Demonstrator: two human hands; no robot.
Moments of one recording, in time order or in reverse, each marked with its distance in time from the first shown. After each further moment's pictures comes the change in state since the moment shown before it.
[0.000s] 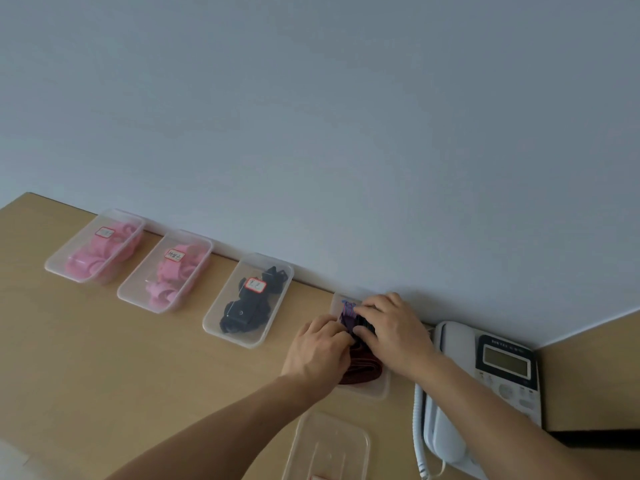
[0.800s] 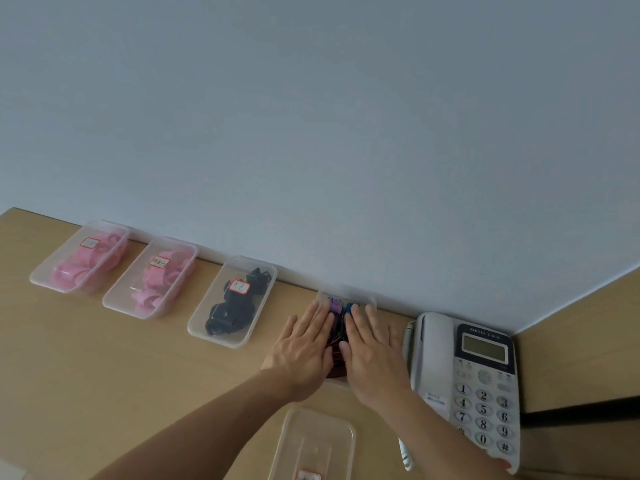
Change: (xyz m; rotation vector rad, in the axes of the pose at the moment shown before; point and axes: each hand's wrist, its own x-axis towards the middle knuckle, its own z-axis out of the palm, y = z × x) left_hand -0.008 -0.021 0.032 0.243 -0.413 -0.100; right_hand -0.045 -0.023 0.043 -0.127 -0.189 0.281
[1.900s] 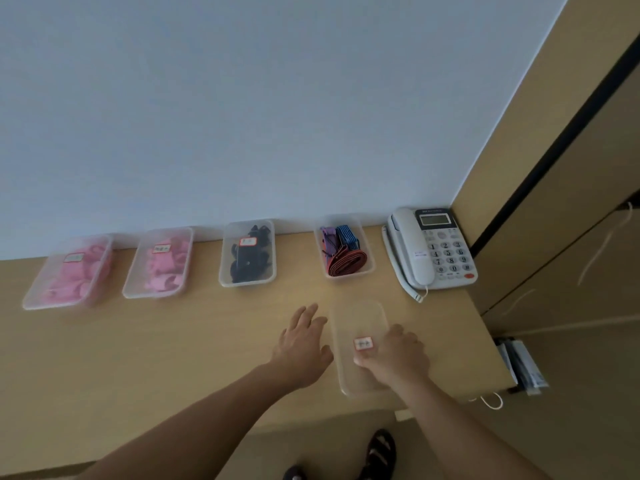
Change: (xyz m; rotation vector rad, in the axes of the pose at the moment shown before) left_hand -0.160 -0.049 -0.007 -0.201 -0.224 0.200; right_hand -0.159 -0.139 0.043 0.354 -0.083 0.999
